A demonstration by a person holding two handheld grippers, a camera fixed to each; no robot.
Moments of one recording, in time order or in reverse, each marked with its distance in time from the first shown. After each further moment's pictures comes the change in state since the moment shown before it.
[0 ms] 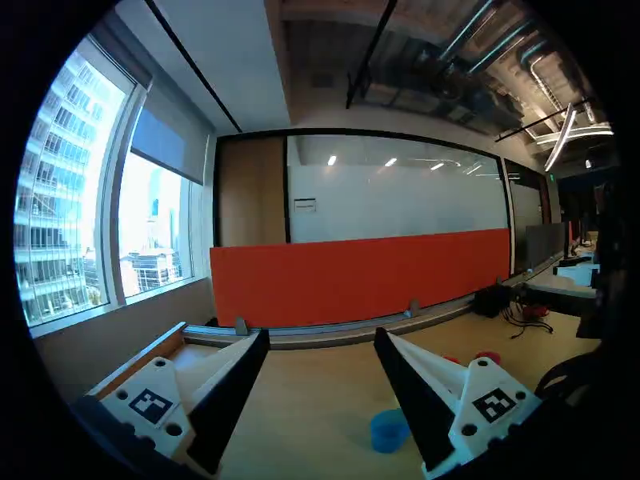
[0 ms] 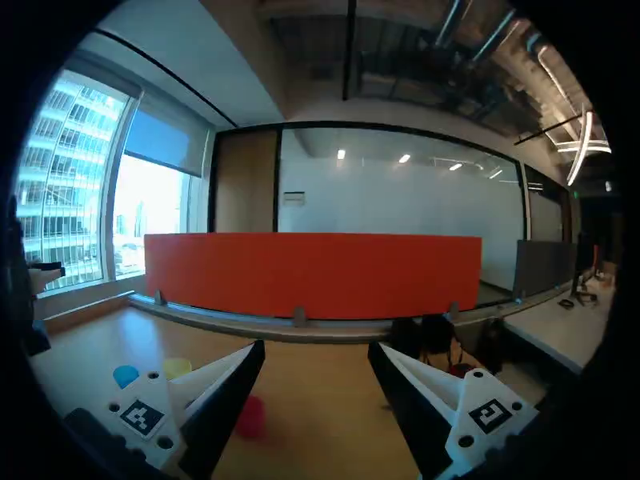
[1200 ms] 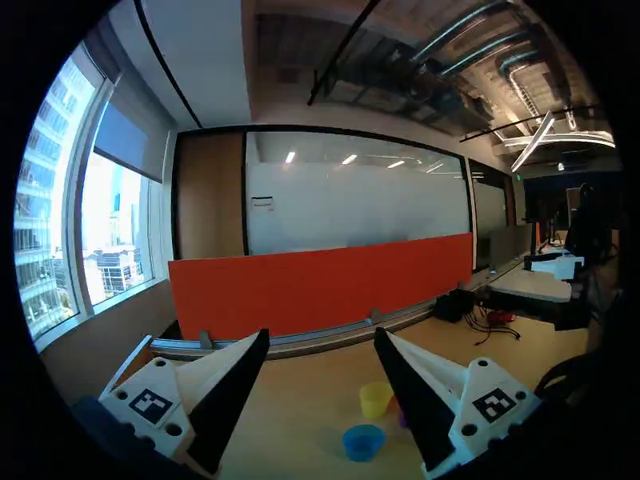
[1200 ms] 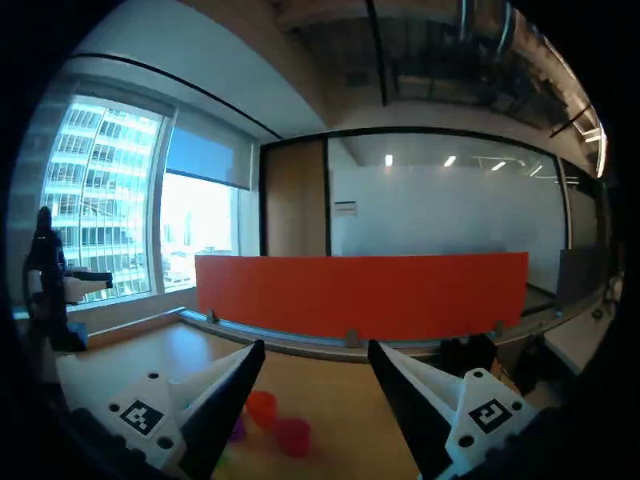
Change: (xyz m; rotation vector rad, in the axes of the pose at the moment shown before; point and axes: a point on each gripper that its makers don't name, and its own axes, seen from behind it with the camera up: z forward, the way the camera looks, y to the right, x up) left arm 0.053 0.029 0.014 -0.206 -0.028 -0.004; right arm 0.065 -0.043 -0.011 0.263 0.019 0.032
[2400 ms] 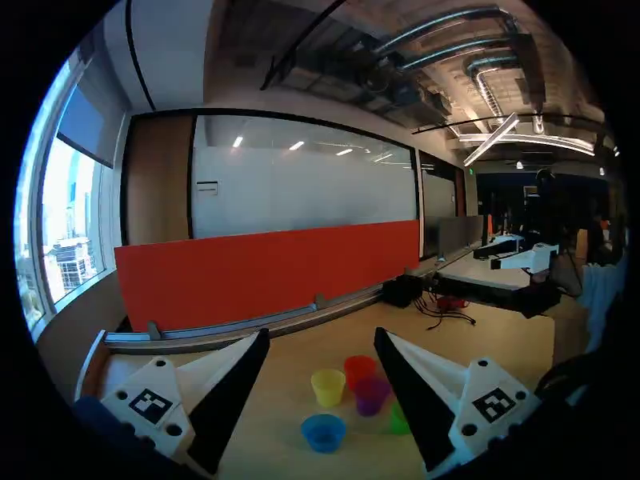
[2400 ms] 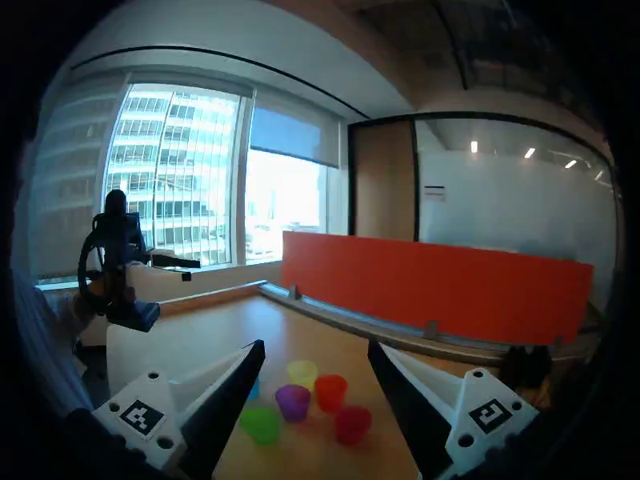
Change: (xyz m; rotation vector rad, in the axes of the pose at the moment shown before) left arm -0.026 0.046 0.006 -0.250 -0.060 -0.002; right arm -0.017 -0.081 -0.005 0.378 -0.108 -0.083
